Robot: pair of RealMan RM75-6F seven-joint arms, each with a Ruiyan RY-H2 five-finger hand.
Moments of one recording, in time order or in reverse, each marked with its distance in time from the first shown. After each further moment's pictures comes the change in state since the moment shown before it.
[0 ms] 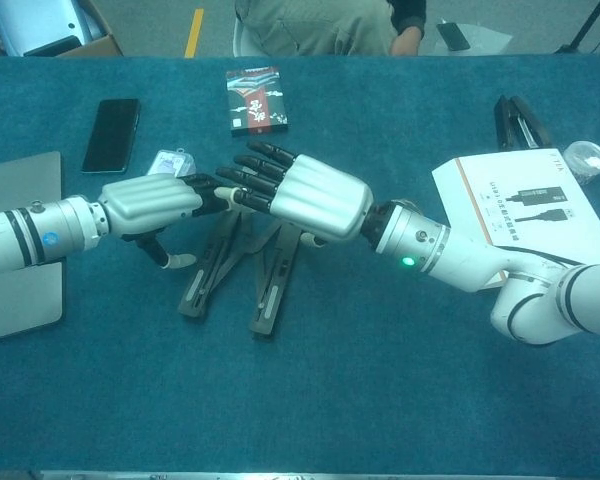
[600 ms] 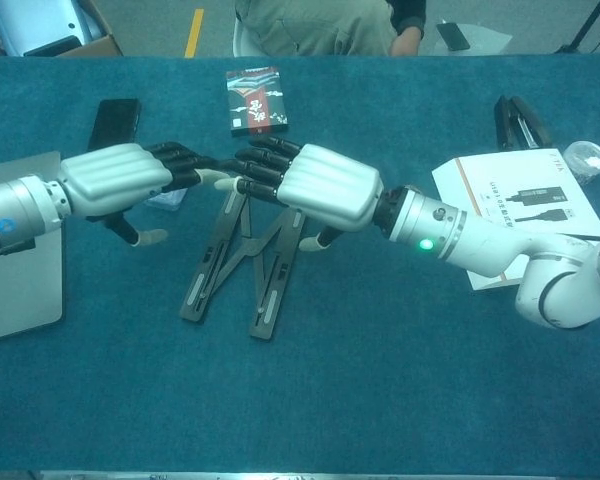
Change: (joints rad) left arm 0.048 0.151 -0.034 -0.178 -0.067 0.043 0.227; right arm 0.054 0.227 0.001 -0.373 0.017 -0.071 0.121
